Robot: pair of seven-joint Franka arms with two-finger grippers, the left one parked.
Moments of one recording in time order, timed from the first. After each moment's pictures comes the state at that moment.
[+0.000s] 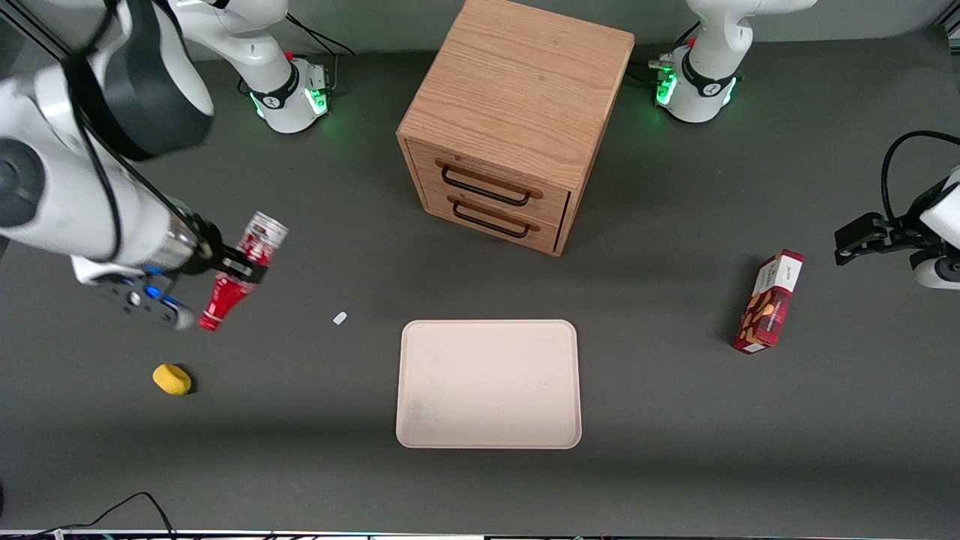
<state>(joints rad) 0.18 0.44 0.13 -1.21 0.00 1.46 0.72</state>
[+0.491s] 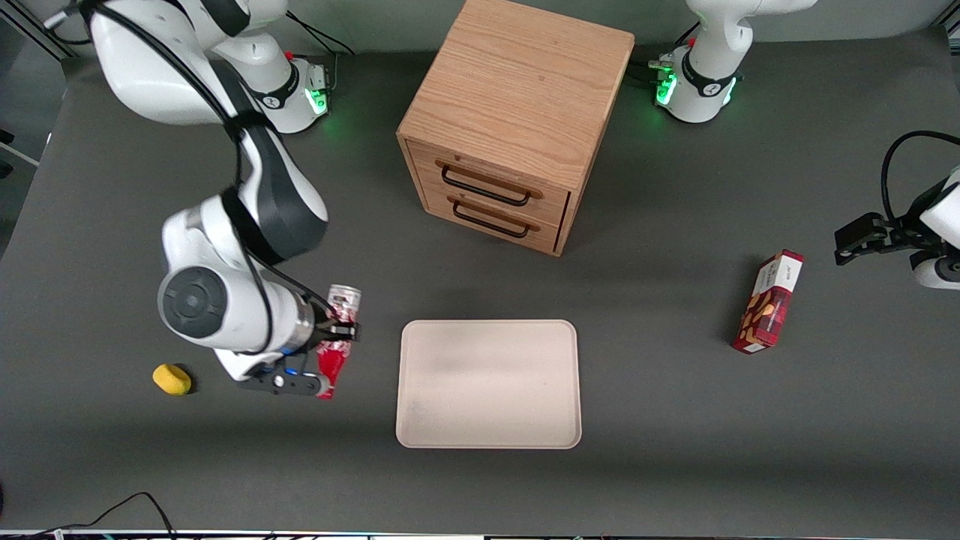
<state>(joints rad) 0.27 0.74 0.14 -1.07 0.00 1.71 0.48</state>
